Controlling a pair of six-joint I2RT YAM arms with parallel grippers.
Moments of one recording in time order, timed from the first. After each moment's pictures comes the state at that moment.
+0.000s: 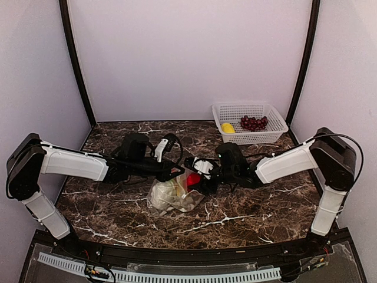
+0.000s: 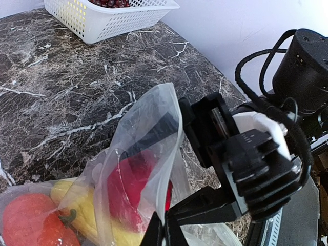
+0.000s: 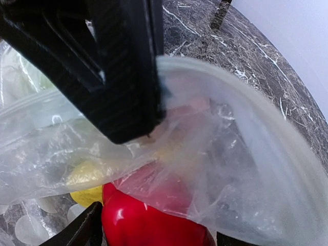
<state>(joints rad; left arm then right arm) -0.77 1.61 0.85 0.26 0.40 -0.37 0.88 1.81 0.93 0.28 -0.26 -0.40</state>
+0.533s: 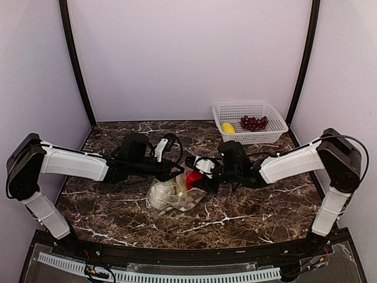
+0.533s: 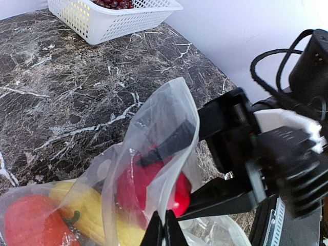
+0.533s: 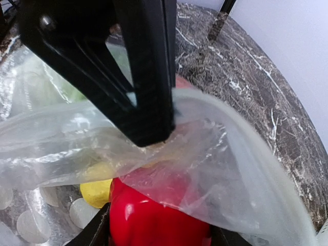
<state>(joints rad) -0.77 1.61 0.85 0.27 0.39 -0.37 0.89 1.79 0.92 0.29 -0.24 -0.44</state>
